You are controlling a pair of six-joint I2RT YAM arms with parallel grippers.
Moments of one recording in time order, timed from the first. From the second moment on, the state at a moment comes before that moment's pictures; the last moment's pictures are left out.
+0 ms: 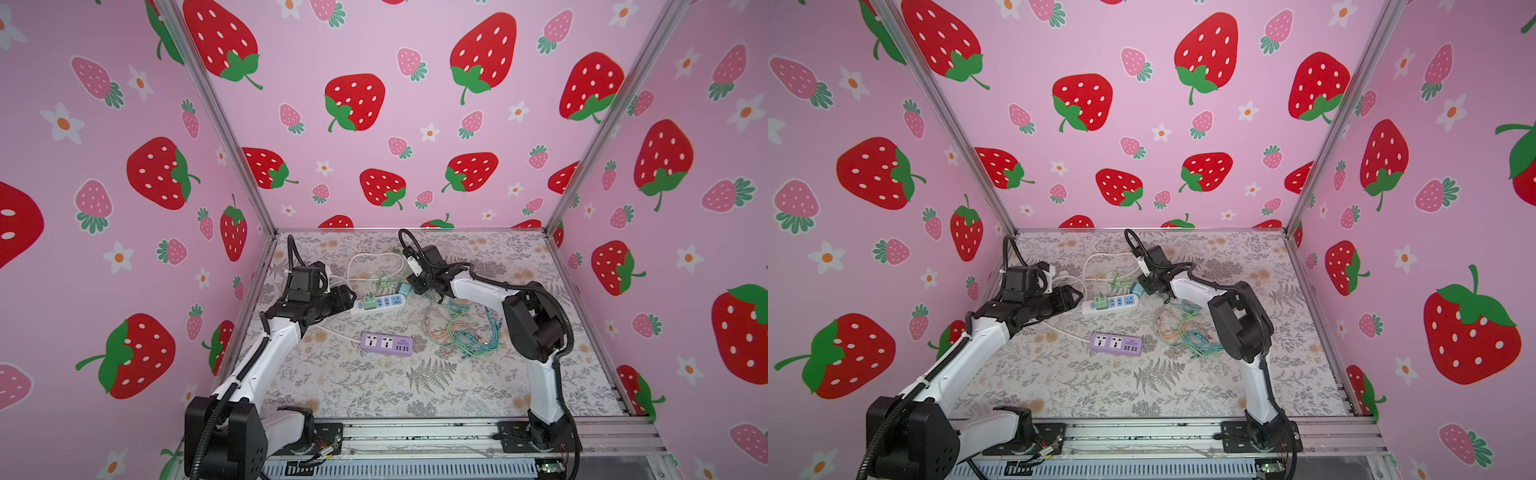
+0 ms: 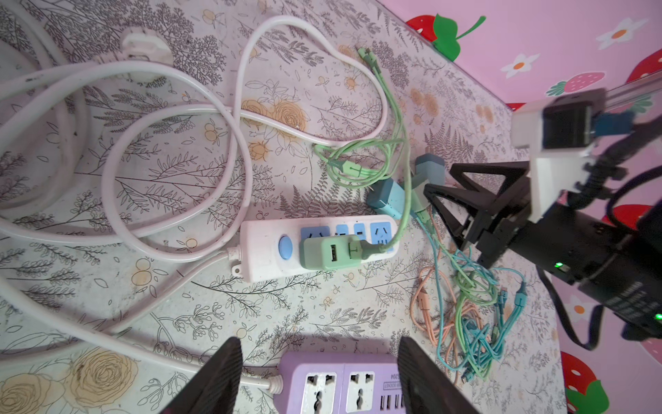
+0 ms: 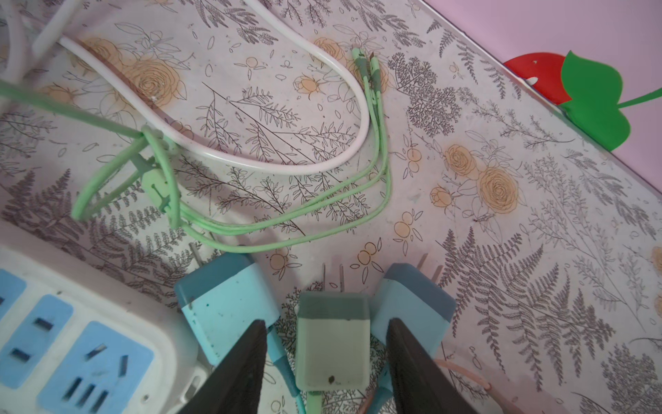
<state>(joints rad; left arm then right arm) -0.10 1.19 0.87 -0.48 0.32 -0.44 0.71 2.09 1.52 -0.23 0.11 -0.15</state>
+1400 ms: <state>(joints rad) -0.06 1.14 0.88 -0.49 0.46 -0.46 0.68 2.17 1.54 -0.28 0.04 -0.09</state>
